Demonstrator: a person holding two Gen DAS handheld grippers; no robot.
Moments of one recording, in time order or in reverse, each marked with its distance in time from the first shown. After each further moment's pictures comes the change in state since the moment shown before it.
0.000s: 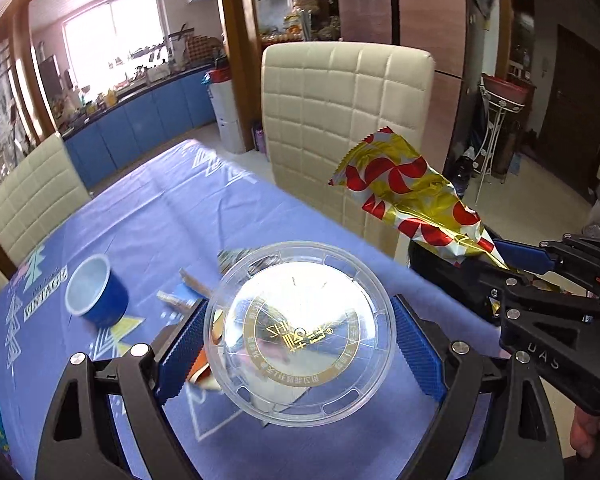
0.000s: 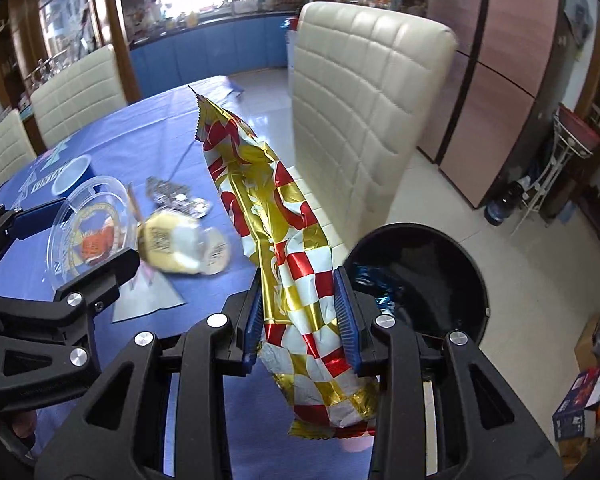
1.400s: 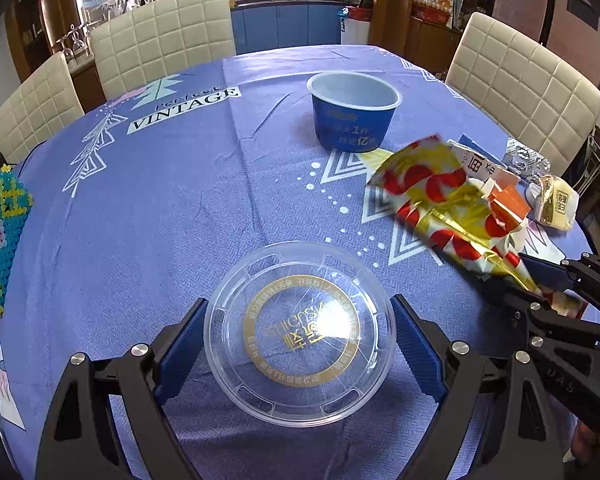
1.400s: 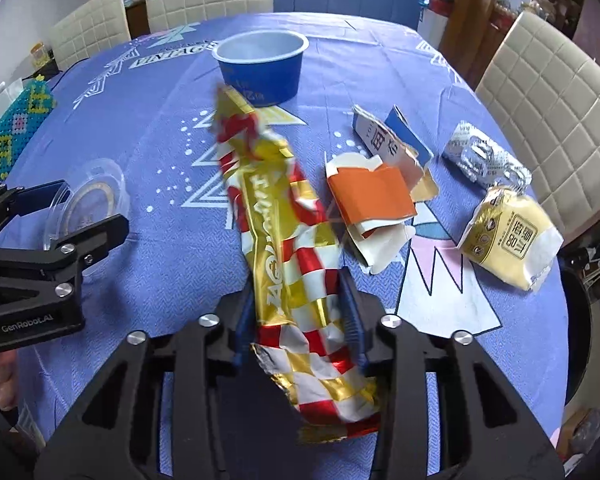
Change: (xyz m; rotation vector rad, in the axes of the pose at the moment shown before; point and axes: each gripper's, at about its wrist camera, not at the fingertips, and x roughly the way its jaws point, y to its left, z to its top) left arm -0.016 0.219 -0.157 -0.386 0.205 0.201; right arm 0.062 0.242 -0.043 -0.367 0.155 0.214
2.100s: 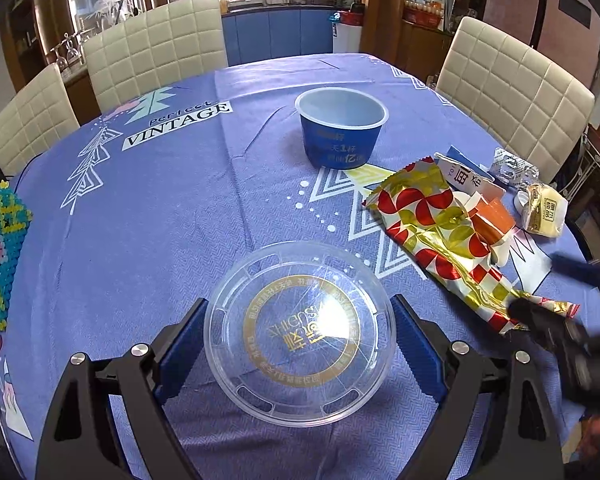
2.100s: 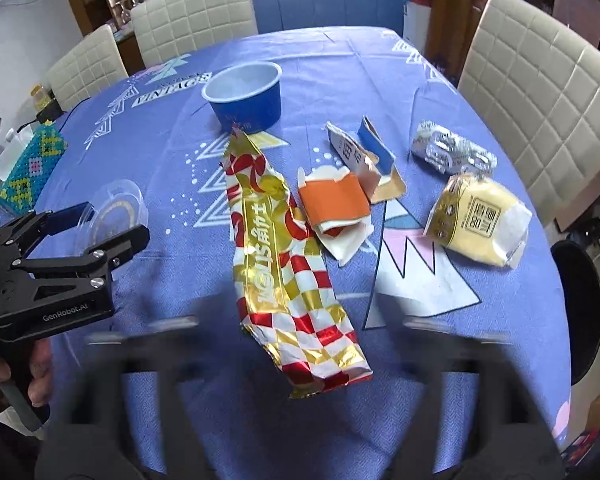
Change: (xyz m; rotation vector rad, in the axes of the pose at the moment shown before) left arm -0.008 -0.004 0.009 0.016 -0.011 -0.016; right arm -0.036 -0.023 -0.004 0.125 -0.051 0.051
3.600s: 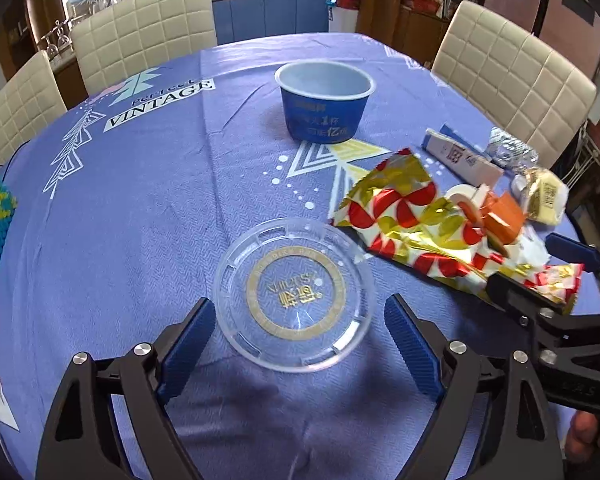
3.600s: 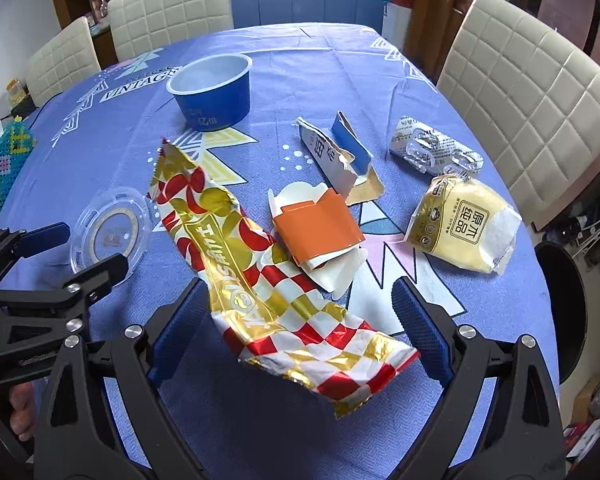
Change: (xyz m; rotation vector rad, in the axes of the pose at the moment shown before) left arm 0.020 -0.013 -0.001 -0.004 0.074 -0.026; right arm 0.023 -0.006 0.005 0.007 0.030 -0.102
